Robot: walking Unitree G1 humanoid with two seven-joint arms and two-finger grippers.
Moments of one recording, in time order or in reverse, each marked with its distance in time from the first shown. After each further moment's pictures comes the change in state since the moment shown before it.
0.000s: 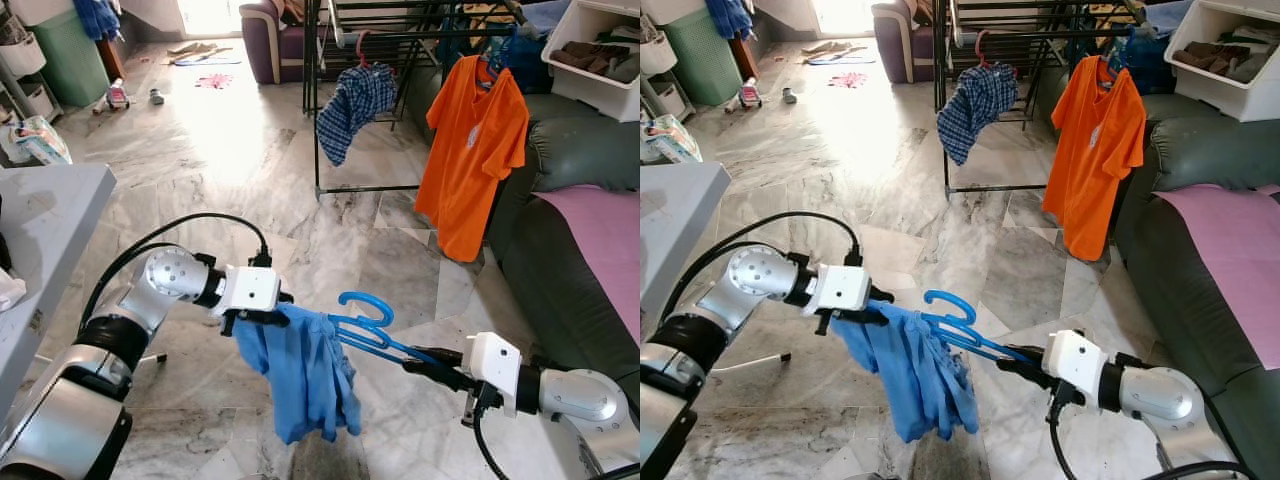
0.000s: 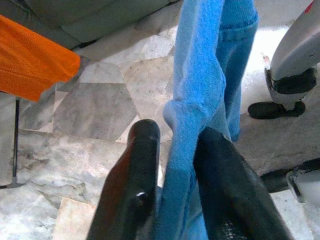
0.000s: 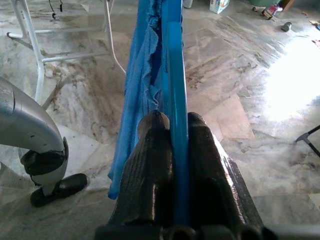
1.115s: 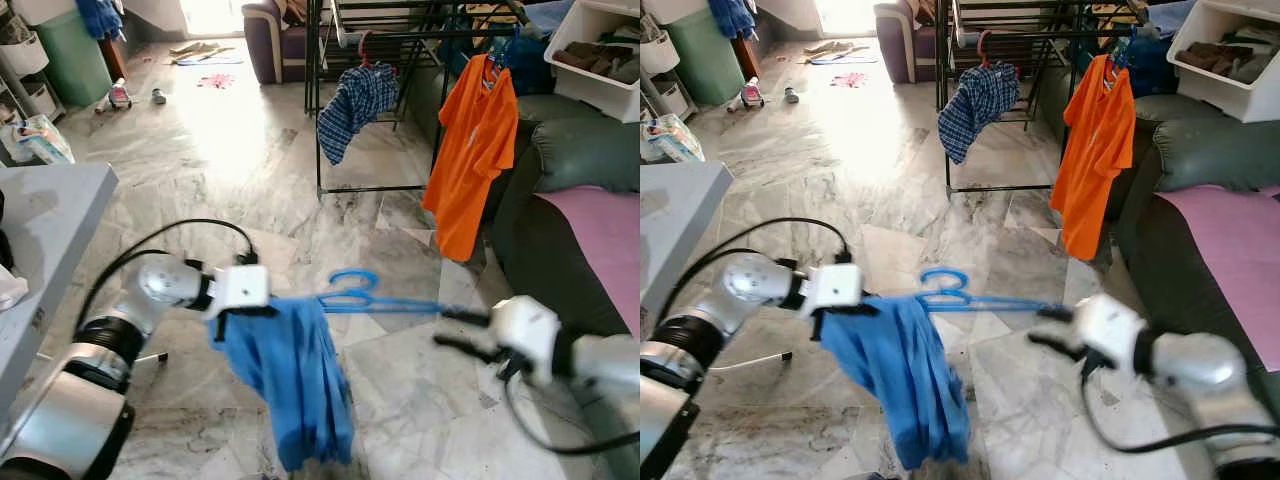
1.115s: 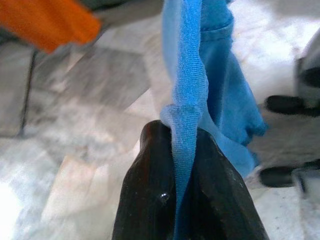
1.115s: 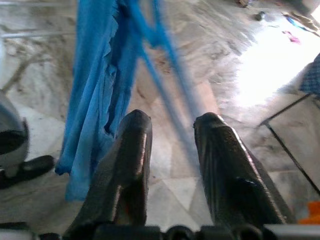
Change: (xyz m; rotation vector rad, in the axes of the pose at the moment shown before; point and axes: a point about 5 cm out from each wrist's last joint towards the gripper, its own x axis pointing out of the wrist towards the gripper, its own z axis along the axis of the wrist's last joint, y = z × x) left arm -0.007 -0.005 -0.029 -0.142 0.107 0.136; right arm -0.031 -0.051 0.009 -0.075 0.084 -0.112
